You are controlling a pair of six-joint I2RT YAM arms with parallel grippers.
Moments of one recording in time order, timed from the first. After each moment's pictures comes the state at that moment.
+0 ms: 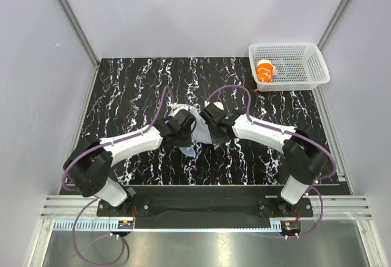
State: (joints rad) left arm -0.79 1.53 0.92 -0.42 -0.15 -0.77; right arm 0.82 1.71 1.18 -0.65 0.23 0.51
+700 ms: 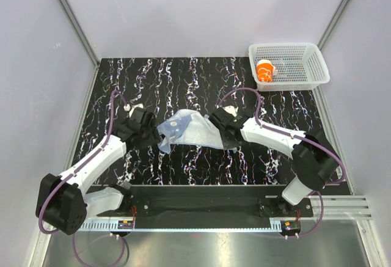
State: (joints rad) left arm -0.43 1.14 0.77 -0.65 -0.20 -0.69; right arm 0.79 1.61 1.09 -0.75 0.34 0.52
